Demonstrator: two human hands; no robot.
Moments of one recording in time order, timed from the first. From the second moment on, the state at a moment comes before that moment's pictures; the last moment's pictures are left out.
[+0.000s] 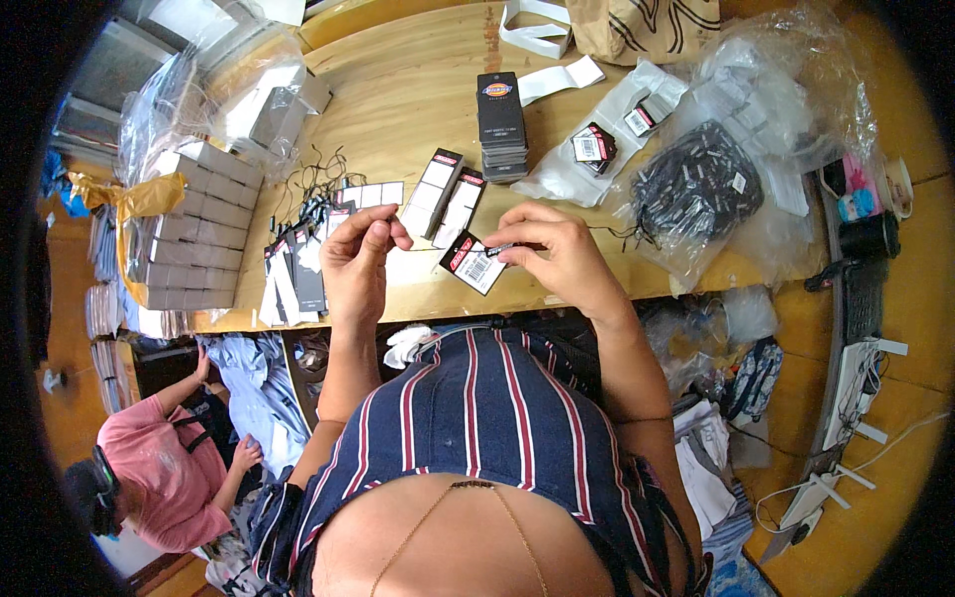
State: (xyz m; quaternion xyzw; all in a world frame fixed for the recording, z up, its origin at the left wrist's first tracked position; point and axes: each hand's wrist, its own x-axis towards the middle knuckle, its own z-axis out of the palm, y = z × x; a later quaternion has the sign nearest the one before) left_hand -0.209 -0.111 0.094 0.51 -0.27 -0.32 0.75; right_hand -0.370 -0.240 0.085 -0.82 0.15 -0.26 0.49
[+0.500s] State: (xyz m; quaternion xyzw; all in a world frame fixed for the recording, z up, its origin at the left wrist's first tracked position) left_hand -0.253 -0.143 0.105 0.59 -0.47 -0.29 0.58; right_hand -0.389 -0.259 0.095 -0.72 0.15 -0.26 0.62
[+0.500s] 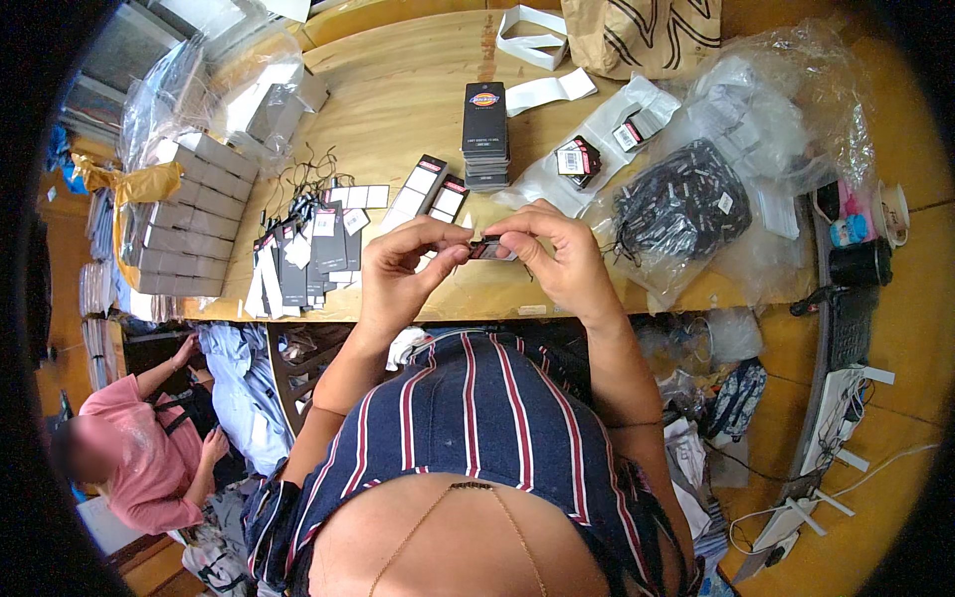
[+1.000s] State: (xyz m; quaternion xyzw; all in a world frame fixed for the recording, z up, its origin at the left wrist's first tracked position) left_hand -0.244 -0.142 0.111 0.56 -0.47 -0.36 0.58; right_hand -0.386 -0.253 0.113 -0.84 0.13 -0.28 0.45
